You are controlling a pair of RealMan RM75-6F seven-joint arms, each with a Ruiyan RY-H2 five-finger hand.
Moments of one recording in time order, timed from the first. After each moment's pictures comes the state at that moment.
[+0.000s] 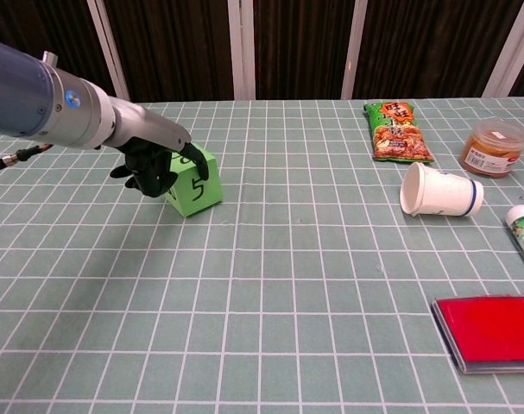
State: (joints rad) left arm -1.52 -1.34 0.16 -1.79 0.09 0.88 0.62; right arm 0.12 -1.25 0.15 -1.63 -1.33 1.47 -0.22
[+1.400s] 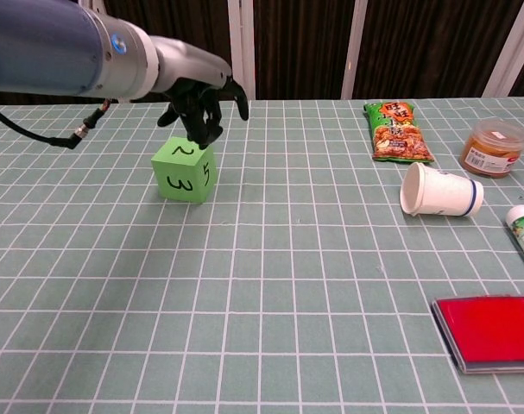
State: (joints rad) left arm -1.44 -1.36 -0.07 -1.83 0.18 1.11 0.69; right arm 0.12 -1.25 0.15 -1.64 -1.31 1.46 -0.24
